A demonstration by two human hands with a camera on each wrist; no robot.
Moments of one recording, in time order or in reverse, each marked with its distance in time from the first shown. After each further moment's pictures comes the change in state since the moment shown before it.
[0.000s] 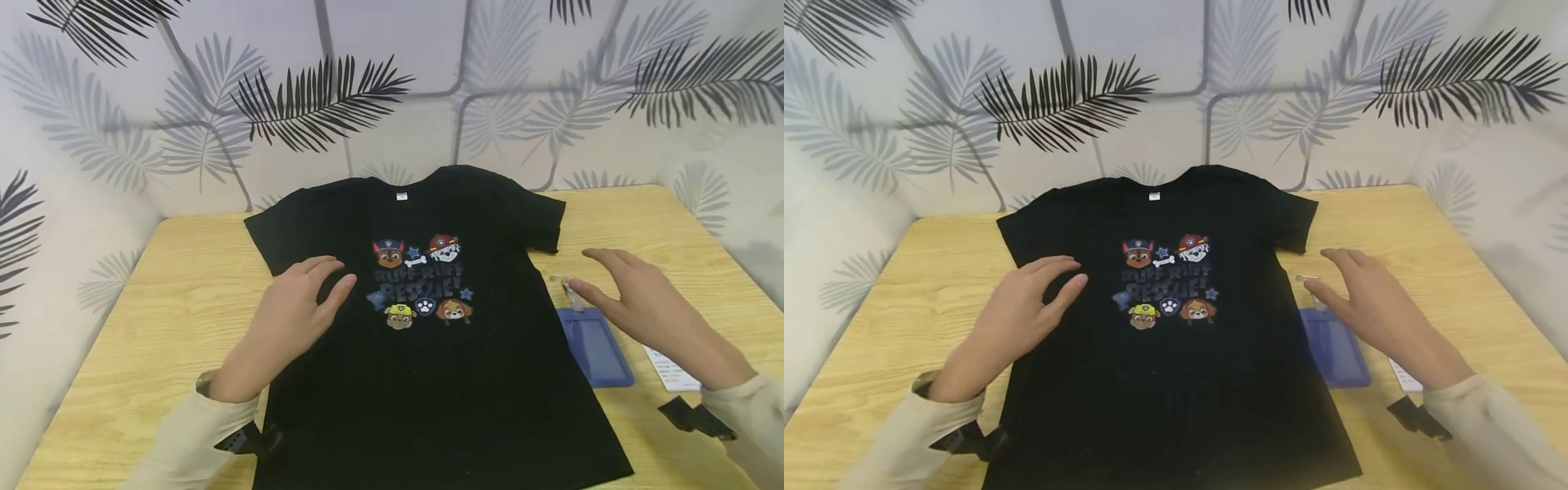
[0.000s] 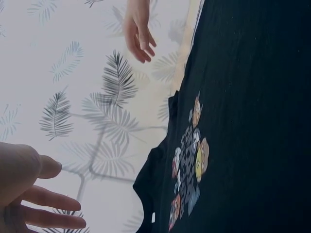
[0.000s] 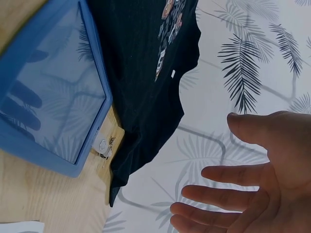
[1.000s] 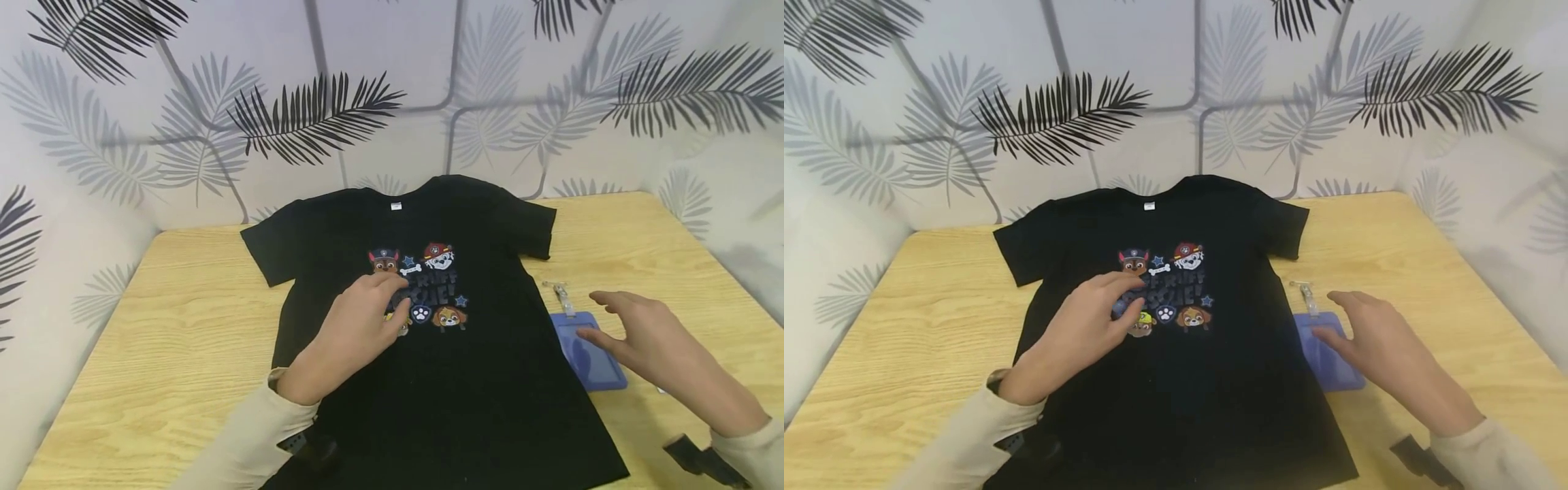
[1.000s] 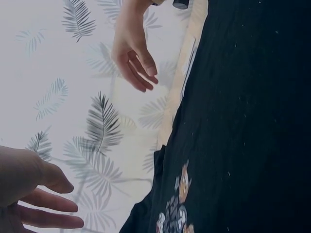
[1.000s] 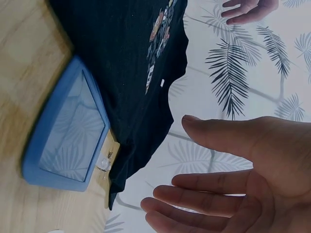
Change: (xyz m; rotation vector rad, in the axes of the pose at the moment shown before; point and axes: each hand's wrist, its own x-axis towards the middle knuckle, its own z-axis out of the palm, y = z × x) left_hand 0.020 0.055 0.034 -0.054 -0.021 0.173; right_hand -0.034 -0.004 0.007 -0.090 0.033 -0.054
